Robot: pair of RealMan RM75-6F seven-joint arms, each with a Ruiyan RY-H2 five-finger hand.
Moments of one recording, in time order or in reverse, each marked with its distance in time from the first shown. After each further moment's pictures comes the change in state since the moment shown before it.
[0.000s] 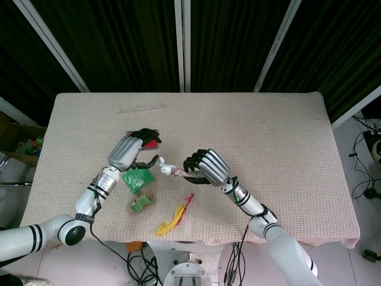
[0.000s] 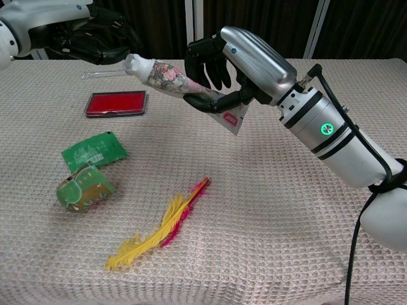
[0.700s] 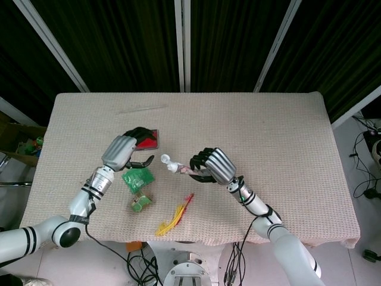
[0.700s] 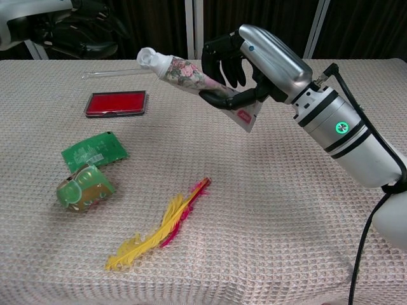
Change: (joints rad) left arm 0.035 0.053 0.012 -0.030 0.012 0.048 -0.003; right arm -0.038 0.024 0.004 0.001 0.014 0.003 0.023
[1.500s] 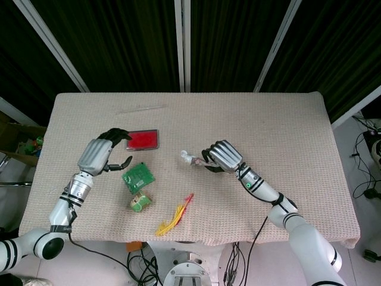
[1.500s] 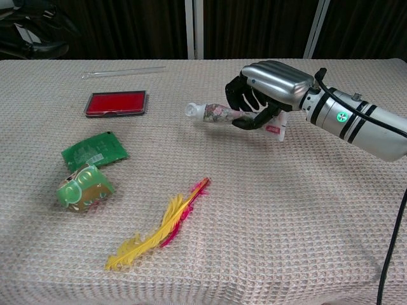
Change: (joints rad) left arm 0.099 0.071 0.035 -0.041 -0.003 0.080 0.019; right arm 0.038 0.195 -0.072 -0.154 -0.036 -0.401 -0.196
